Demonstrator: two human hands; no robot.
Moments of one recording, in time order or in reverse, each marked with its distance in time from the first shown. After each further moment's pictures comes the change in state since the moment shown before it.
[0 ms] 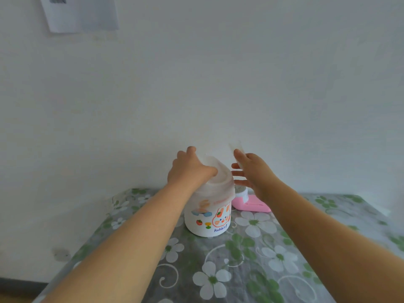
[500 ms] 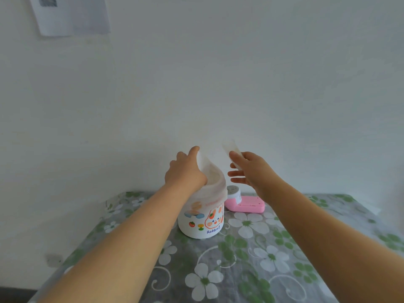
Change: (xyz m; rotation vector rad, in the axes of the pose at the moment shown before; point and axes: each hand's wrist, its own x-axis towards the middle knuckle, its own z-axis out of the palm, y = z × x) left_hand -0.005 0.007 0.004 0.173 -0.042 0.102; right_hand -0.004 -0.003 -0.020 -0.014 -0.021 -0.066
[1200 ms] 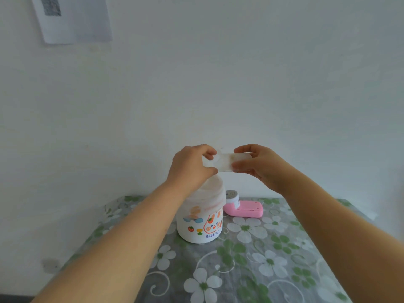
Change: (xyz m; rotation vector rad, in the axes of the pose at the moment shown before) left_hand -0.006 0.013 -0.020 -0.240 0.193 0.349; right_hand 0.001 -0.024 -0.034 0.128 -0.165 -0.081
